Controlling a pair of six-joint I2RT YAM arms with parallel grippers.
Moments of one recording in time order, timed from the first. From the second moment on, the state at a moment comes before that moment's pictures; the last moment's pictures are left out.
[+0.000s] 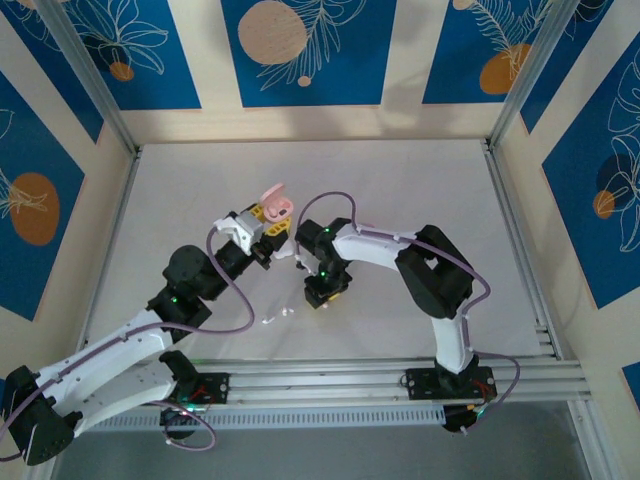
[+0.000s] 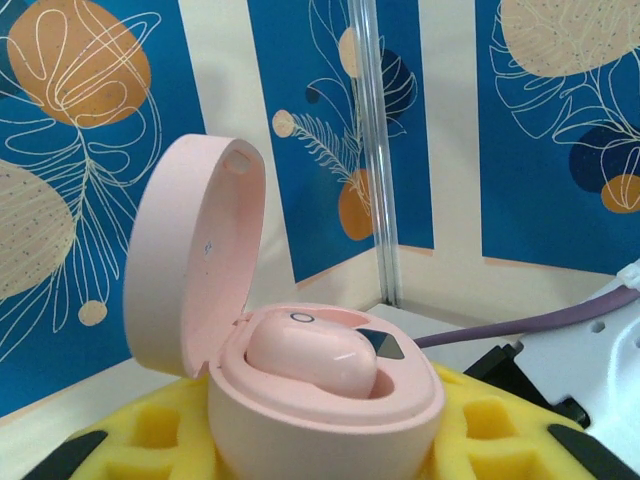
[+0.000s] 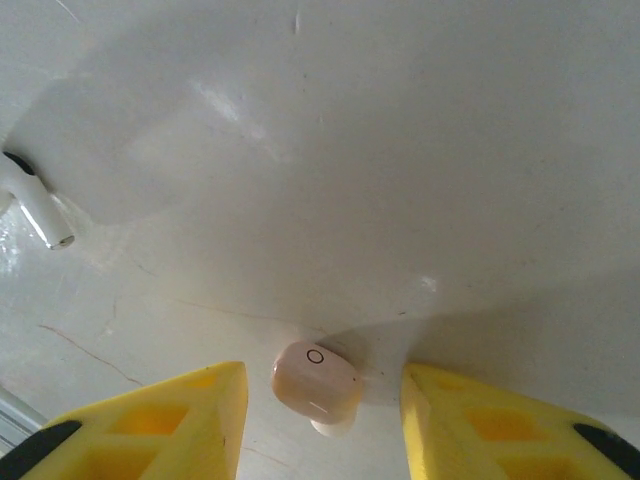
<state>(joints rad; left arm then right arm) -0.80 0.84 0.62 0.44 -0.06 0.14 0.83 1.98 1.35 -0.97 -0.27 0.14</state>
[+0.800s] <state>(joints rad) -0.80 0.87 0.62 0.45 -0.06 0.14 0.73 1.94 1.29 -0.94 -0.20 0.28</state>
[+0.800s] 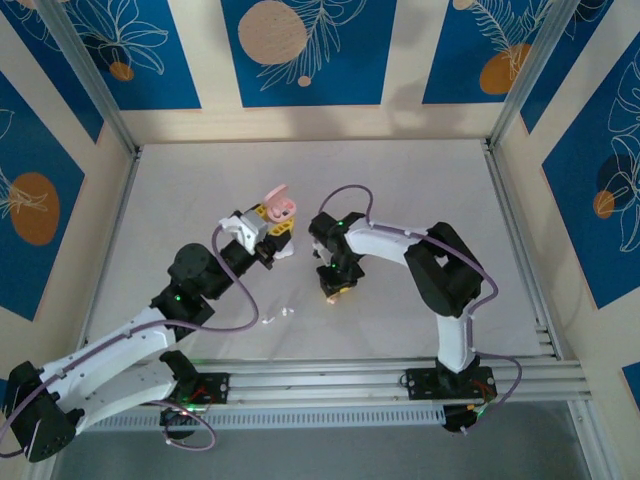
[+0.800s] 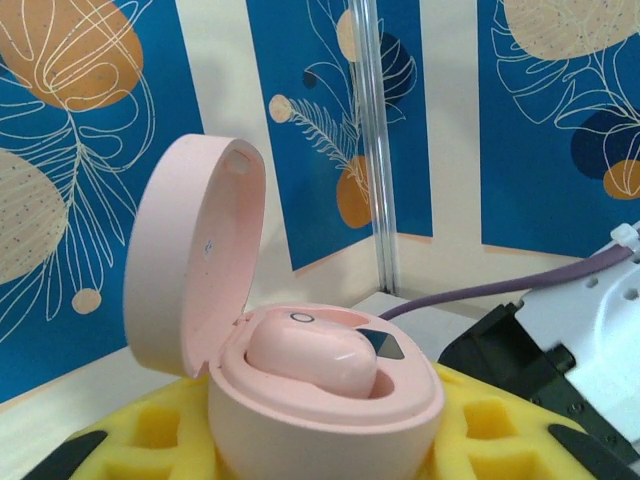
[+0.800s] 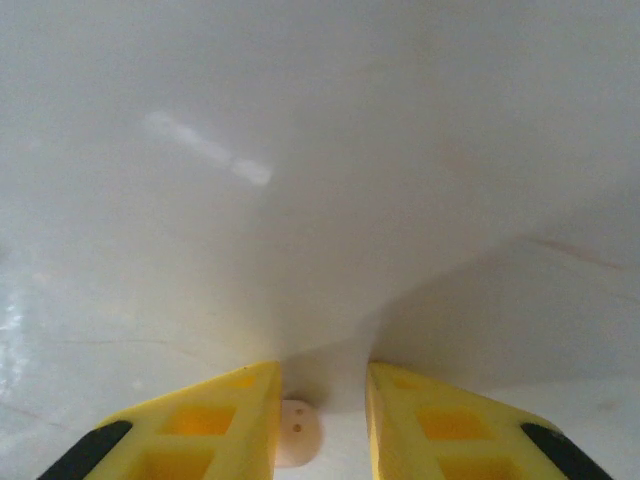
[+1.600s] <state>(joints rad) -0.80 0.88 0.62 0.45 -0.06 0.14 0.65 1.70 1.02 -0.72 -0.39 0.67</state>
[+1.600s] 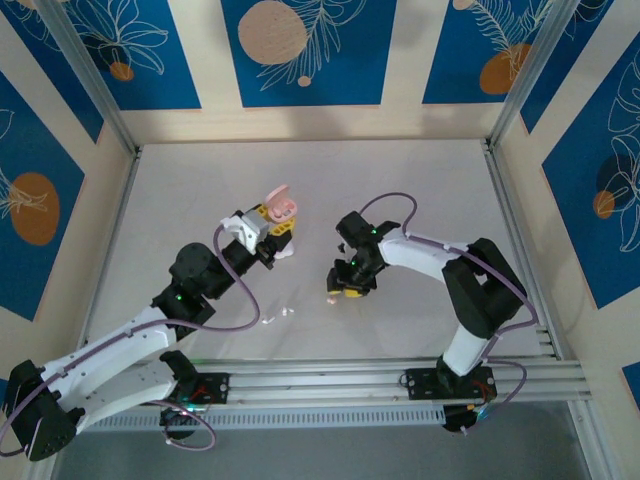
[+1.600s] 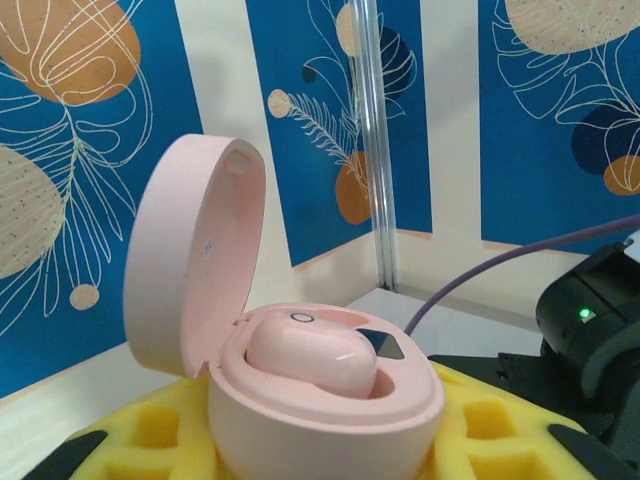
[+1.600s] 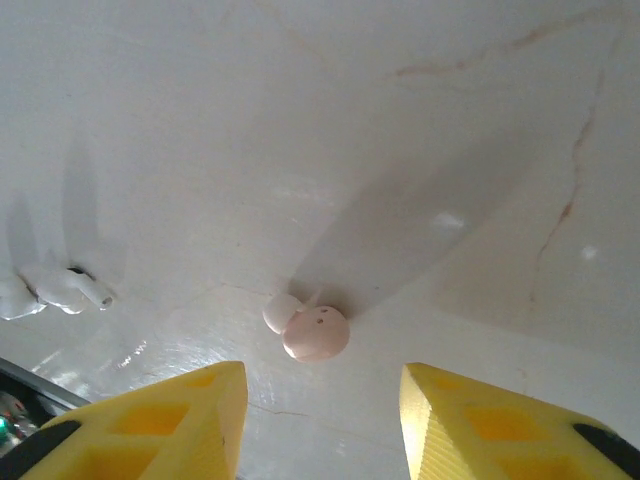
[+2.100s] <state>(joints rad) -0.80 0.88 0.62 0.45 -0.06 0.14 0.65 1.73 0.98 -0.63 -0.47 0.77</state>
